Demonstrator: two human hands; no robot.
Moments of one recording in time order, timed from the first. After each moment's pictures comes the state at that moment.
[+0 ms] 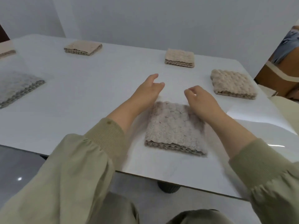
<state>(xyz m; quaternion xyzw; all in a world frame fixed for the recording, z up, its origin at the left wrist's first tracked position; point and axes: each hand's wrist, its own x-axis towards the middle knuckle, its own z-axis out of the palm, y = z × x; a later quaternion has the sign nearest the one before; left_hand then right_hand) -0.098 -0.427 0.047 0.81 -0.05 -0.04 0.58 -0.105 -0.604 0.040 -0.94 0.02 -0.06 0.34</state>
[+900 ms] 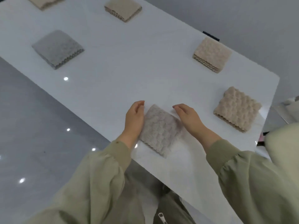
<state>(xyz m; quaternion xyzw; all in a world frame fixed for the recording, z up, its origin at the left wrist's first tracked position) -0.163 -0.463 0.068 0.68 0.35 0.07 0.64 -0.074 -0.629 0.090 -0.87 -0.13 0.27 0.39</state>
